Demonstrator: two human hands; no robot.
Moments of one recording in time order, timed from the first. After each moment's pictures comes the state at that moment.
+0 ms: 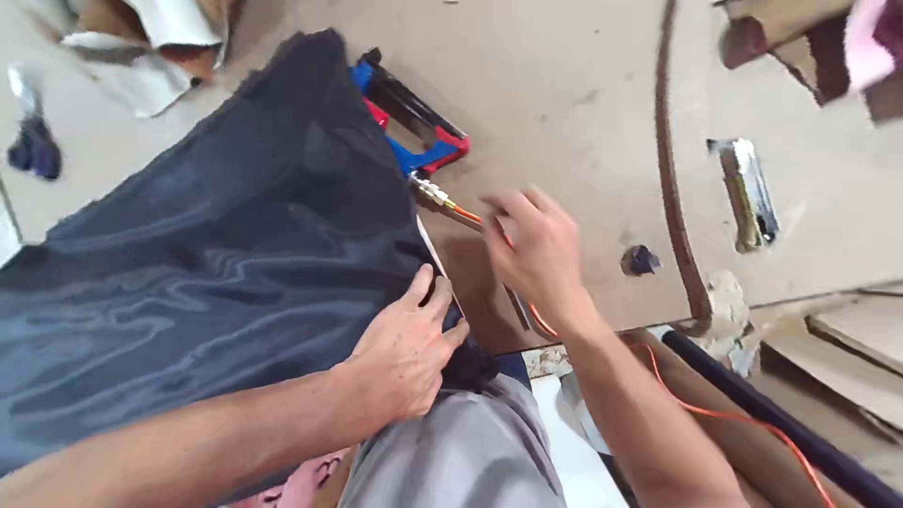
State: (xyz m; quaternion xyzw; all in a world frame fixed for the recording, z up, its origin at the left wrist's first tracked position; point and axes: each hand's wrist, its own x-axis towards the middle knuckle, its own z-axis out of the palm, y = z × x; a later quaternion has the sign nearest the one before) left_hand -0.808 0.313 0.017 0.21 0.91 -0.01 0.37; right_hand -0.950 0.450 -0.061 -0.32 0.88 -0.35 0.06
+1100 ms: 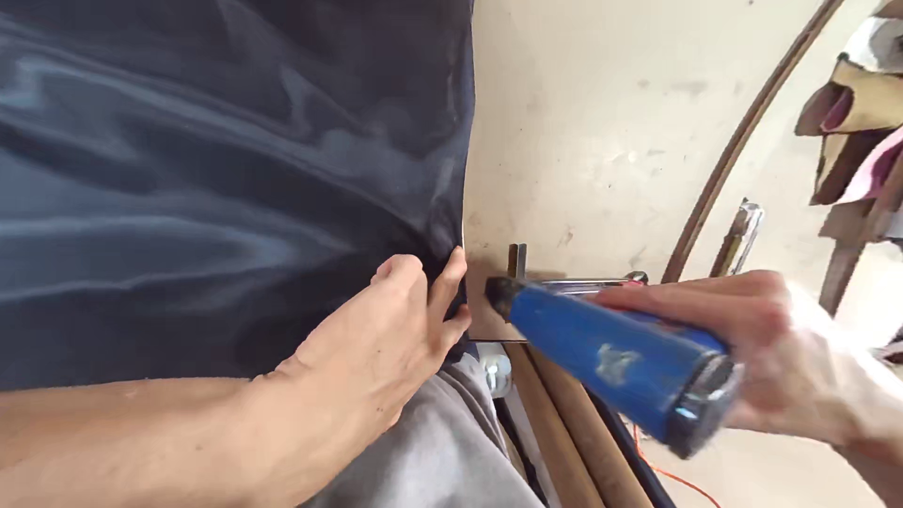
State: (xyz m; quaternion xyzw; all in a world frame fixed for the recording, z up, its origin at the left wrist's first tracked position) left_hand -0.775 0.296 -0.005 0.22 0.94 0.04 0.26; right_hand -1.012 0.520 0.024 -0.58 0.70 -0.16 0.37
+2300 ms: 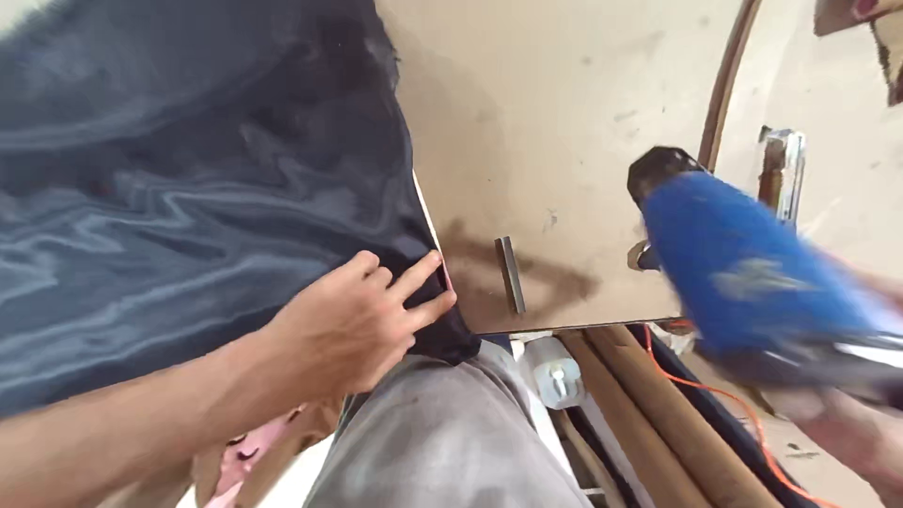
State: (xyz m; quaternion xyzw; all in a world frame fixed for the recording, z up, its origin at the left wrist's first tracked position) left_hand -0.784 0.273 0.000 0.21 0.94 0.12 0.25; right_hand -0.995 0.644 0.059 -0.39 0.84 -0.25 0.29
